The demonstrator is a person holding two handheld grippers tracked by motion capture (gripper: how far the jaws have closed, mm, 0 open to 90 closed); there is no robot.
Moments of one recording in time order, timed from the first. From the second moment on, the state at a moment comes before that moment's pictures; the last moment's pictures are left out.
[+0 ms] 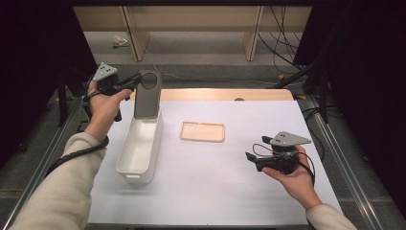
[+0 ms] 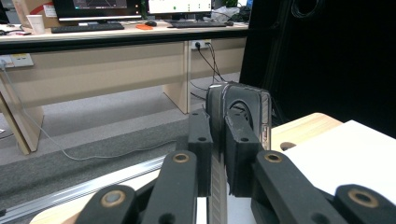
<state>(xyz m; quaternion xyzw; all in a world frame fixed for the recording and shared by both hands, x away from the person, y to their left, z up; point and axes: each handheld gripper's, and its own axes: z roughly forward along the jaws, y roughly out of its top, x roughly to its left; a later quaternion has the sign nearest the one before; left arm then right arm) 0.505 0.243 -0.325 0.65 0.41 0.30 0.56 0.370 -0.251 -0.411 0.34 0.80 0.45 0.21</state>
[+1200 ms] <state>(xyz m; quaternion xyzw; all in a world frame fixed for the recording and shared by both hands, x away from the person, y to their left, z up) 0.523 0.254 -0.347 0.65 0.43 0.29 0.55 0.370 -0.251 -0.410 0.34 0.80 0.45 0.21</state>
